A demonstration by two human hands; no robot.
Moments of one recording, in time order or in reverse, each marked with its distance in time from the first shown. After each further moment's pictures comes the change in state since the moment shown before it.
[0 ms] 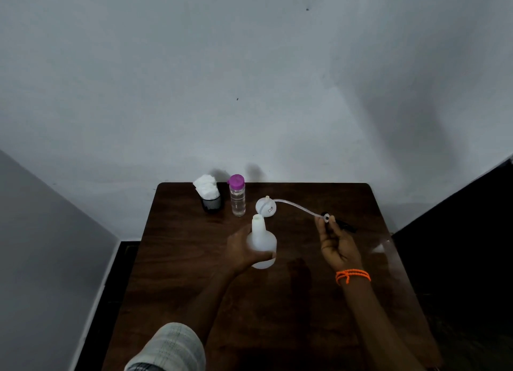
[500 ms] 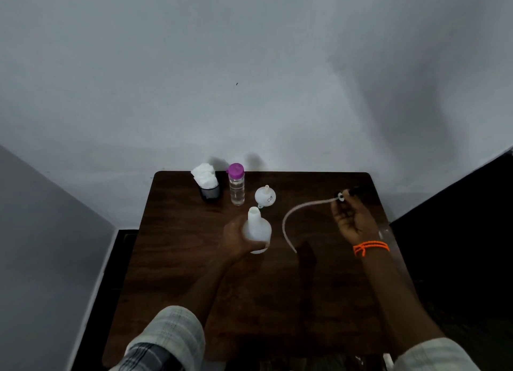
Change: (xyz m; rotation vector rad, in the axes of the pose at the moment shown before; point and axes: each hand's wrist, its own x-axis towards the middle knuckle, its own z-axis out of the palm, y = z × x) left_hand 0.009 -0.020 -0.002 0.024 -0.017 -0.095; right_hand 0.015 -0.042 0.024 -0.292 0.117 -0.123
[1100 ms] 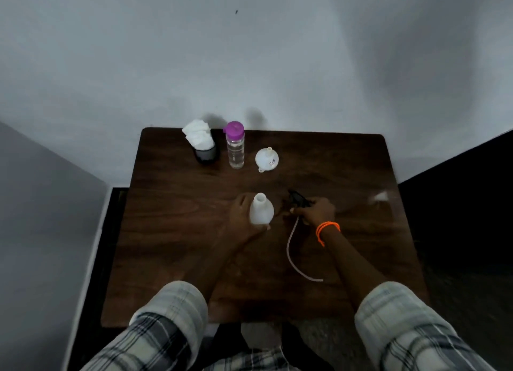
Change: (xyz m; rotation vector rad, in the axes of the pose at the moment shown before) left_hand -0.003 -0.036 0.040 0.063 -0.066 0.047; right_hand 0.033 0.116 -0.039 -1.566 0.158 -0.012
